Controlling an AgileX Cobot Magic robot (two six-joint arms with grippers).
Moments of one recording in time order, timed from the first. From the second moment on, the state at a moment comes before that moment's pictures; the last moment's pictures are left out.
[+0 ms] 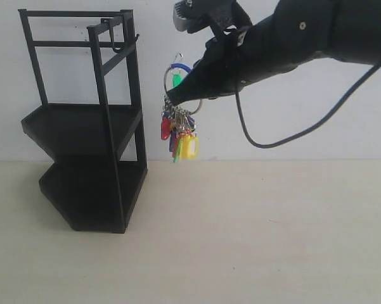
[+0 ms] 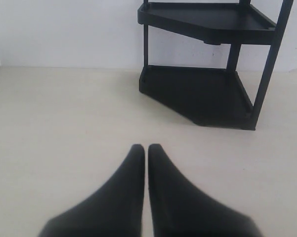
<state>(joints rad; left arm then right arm) -0.09 0.00 0.00 -0.01 0.29 0.00 0.56 1.77 -1.59 0.07 0.37 -0.32</state>
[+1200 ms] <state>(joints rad) -0.09 0.00 0.00 -0.01 0.29 0.00 0.66 1.91 -1.73 0.03 0.14 -0.32</state>
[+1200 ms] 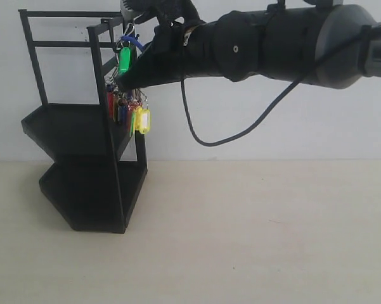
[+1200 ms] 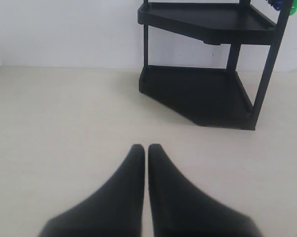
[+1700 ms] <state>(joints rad) -0.09 0.00 0.00 -0.01 0.29 0.00 0.68 1.91 -1.74 0.03 0.17 -0.32</state>
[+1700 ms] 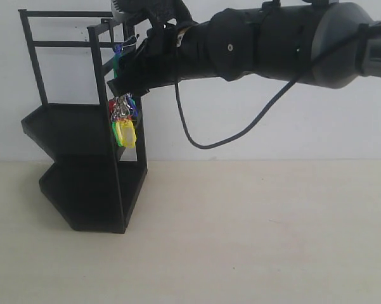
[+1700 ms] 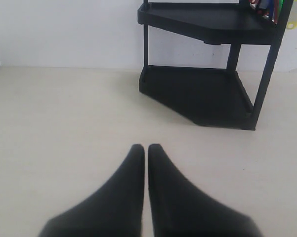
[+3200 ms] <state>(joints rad) -0.09 0.00 0.00 -0.01 0.29 0.00 0.68 1.55 -1.14 0.25 0.59 -0.14</state>
